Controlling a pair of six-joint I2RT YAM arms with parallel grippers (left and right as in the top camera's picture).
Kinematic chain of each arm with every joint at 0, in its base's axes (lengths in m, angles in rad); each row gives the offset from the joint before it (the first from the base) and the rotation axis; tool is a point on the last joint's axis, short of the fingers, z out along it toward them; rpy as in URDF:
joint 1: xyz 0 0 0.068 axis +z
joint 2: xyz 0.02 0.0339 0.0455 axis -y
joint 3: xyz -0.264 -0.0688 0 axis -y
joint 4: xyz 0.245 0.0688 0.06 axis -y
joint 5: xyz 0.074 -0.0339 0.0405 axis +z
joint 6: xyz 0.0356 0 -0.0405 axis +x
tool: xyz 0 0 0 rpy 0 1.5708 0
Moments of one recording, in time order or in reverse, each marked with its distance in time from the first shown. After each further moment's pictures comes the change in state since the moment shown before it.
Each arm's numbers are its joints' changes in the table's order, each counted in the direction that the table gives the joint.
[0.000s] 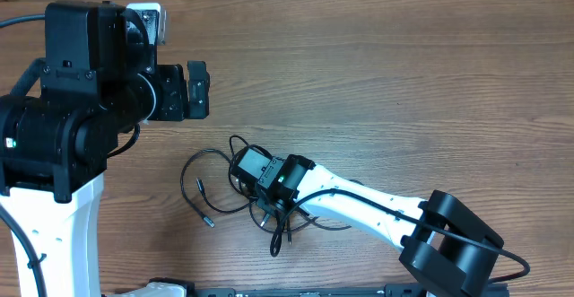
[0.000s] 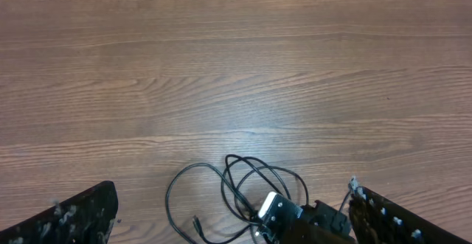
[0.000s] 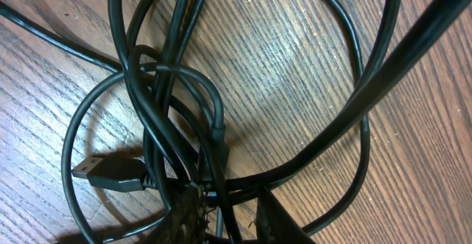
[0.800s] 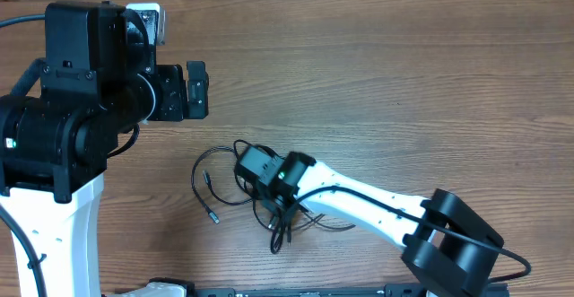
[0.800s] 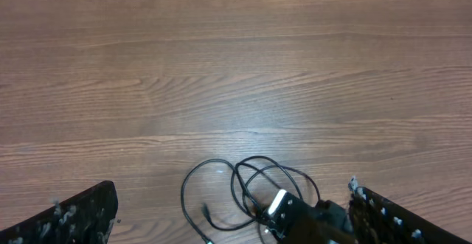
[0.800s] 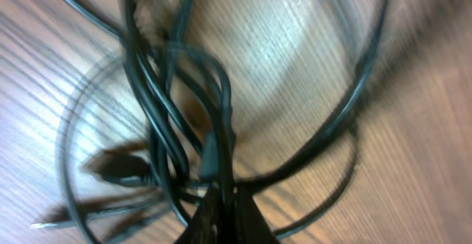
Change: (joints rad) left arm 0.000 0.000 0.000 -0.002 0.010 0.000; right arm -0.013 0.001 0.078 -0.132 0.000 0.035
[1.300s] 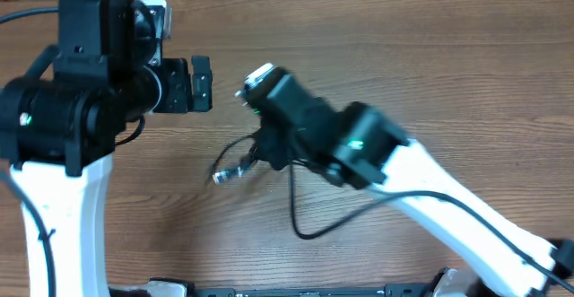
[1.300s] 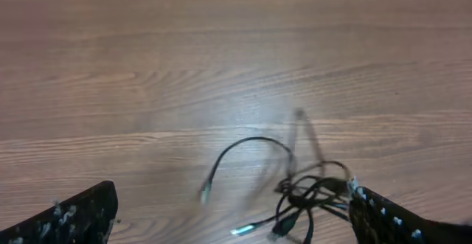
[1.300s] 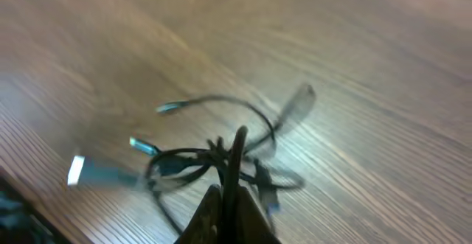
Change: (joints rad) left arm 0.000 -0.061 0.000 0.004 -0.021 0.002; right arm -0.097 0.230 0.490 -0.225 -0.001 0.186
